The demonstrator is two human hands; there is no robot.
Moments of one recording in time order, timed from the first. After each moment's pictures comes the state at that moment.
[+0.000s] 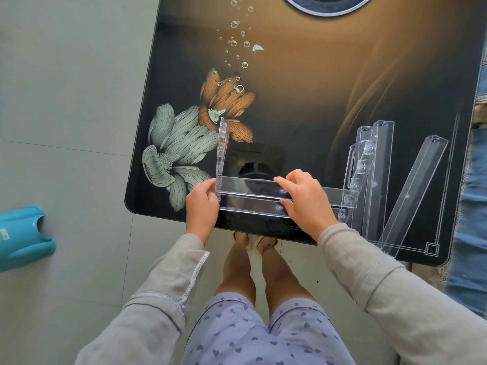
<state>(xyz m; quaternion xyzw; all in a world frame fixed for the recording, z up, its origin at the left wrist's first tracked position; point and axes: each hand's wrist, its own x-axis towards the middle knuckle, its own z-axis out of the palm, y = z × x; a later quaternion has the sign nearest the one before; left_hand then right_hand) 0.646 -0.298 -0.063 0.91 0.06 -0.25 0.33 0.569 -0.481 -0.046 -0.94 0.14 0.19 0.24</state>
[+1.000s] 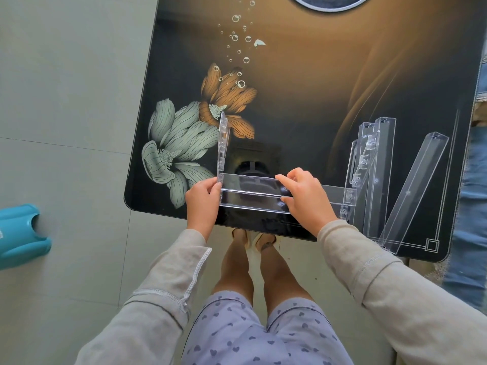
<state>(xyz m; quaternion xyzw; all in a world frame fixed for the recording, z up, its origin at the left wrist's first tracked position) 0.648 -0.295 -0.062 0.91 0.06 -0.23 0.35 0.569 -0.476 -0.056 -0.94 0.15 0.20 0.24</state>
